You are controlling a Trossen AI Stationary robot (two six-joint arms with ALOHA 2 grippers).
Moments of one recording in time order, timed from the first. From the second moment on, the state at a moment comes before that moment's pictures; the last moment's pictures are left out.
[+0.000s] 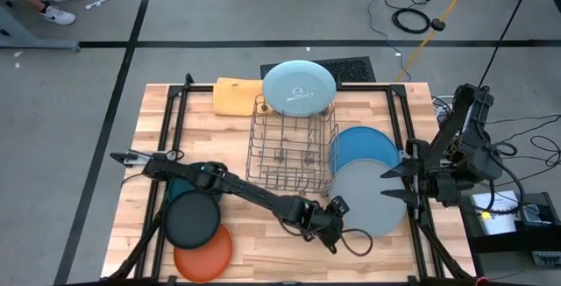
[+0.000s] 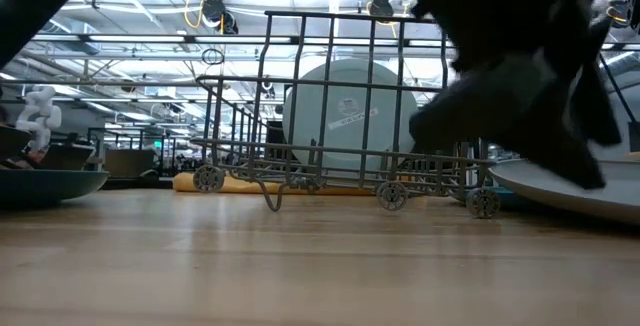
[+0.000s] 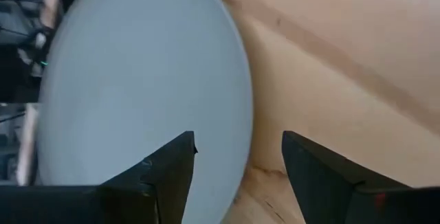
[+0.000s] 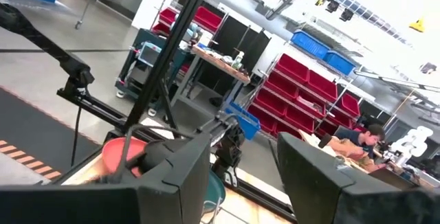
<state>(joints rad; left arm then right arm) -0.35 2.56 2.29 -0.62 -0.29 0.82 1.06 0.80 0.88 0.10 0.94 -0.62</state>
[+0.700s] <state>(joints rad) -0.32 2.60 2.28 -0.58 -0.24 0.80 1.06 0.80 0.88 0.10 0.94 -0.63</state>
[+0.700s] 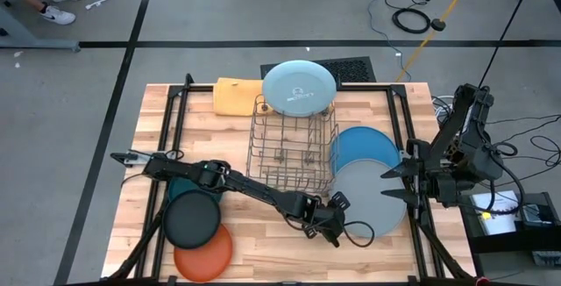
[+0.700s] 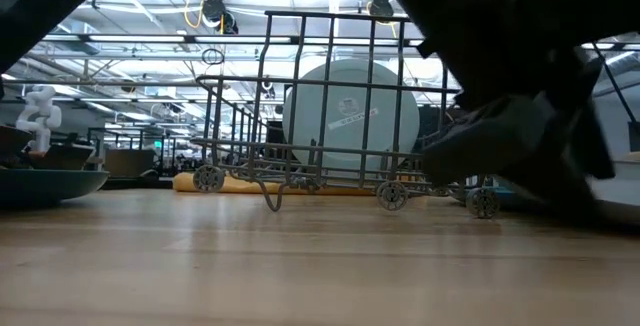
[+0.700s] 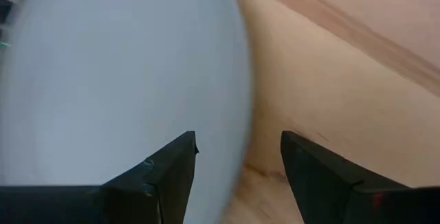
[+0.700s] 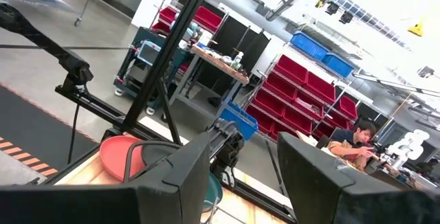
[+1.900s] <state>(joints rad) -0.32 2.64 2.28 -0.50 -0.25 0.76 1.06 0.80 0.88 0.10 0.94 -0.64</state>
